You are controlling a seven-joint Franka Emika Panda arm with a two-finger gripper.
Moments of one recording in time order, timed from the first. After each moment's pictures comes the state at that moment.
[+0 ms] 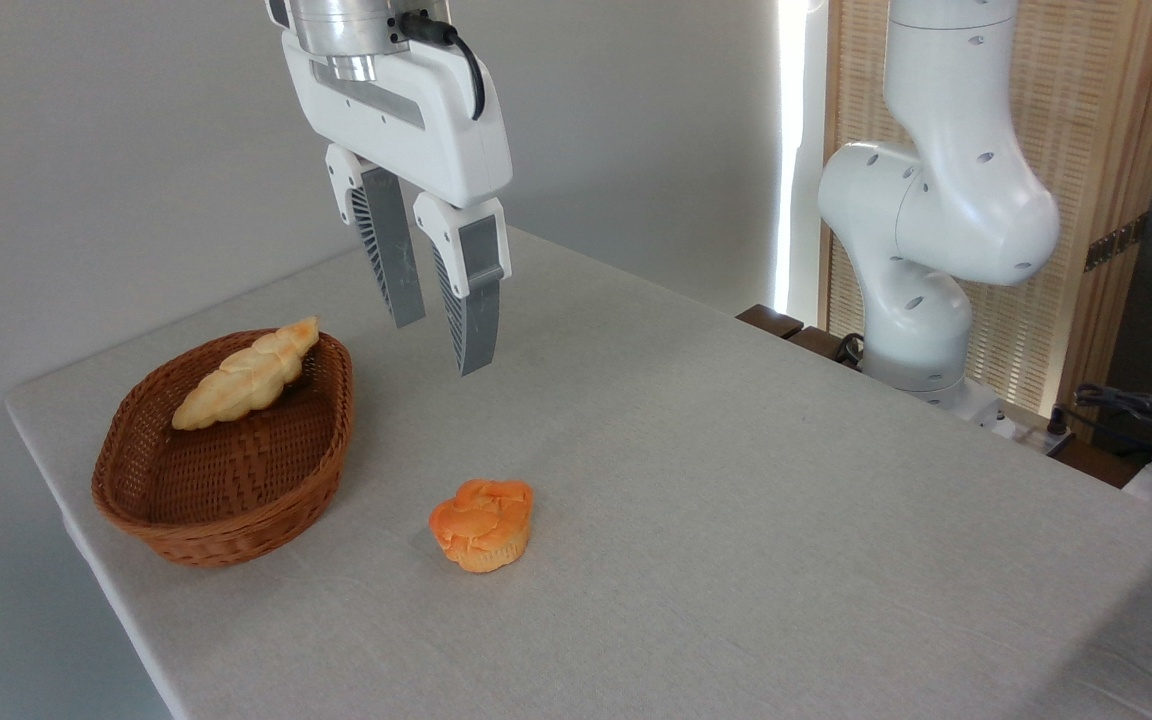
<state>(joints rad) -0.04 0.00 0.00 -1.55 -0.04 1.58 0.77</state>
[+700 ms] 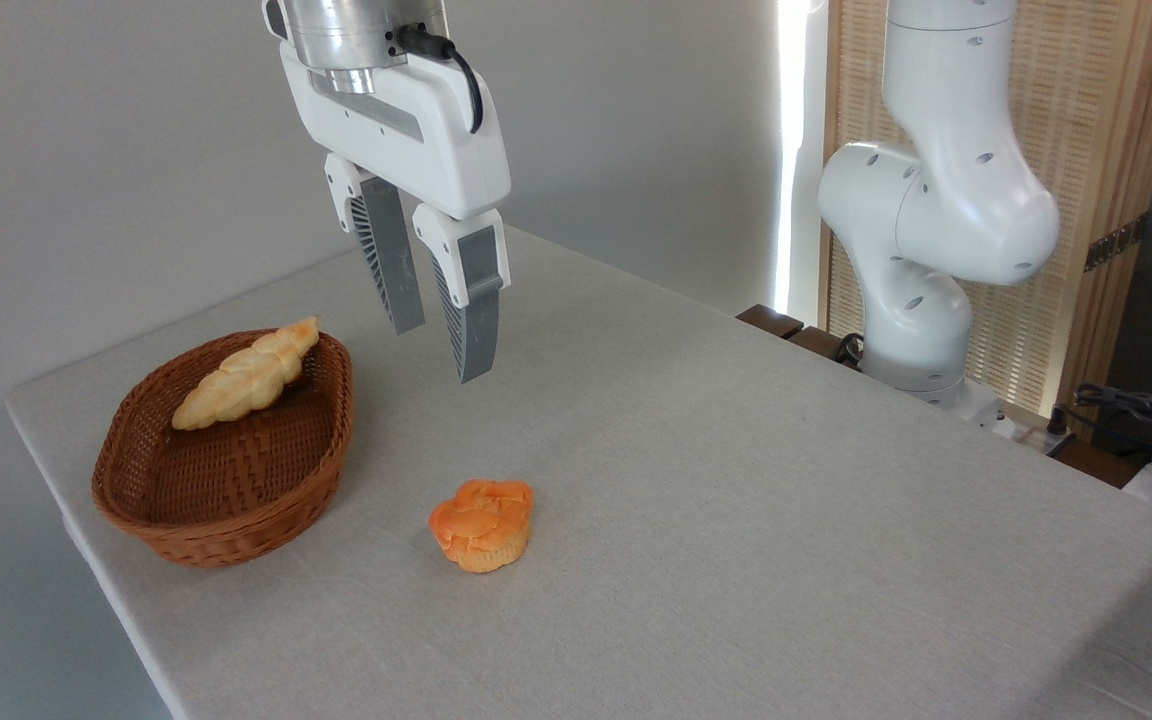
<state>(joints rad) -0.04 0.01 0.00 -1.55 -0.05 1.58 0.77</state>
